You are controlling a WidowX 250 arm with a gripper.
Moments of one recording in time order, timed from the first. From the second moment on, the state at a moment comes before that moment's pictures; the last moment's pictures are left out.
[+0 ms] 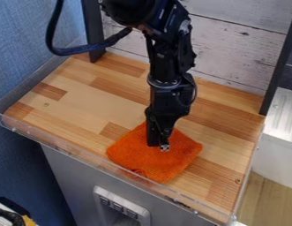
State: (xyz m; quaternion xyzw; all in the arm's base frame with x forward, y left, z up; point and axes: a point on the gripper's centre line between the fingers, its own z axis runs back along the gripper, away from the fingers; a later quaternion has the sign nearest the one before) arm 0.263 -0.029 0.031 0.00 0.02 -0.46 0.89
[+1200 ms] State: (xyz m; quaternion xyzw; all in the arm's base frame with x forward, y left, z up) arm 0.266 -0.033 0.011 0.03 -0.01 -0.44 0.90
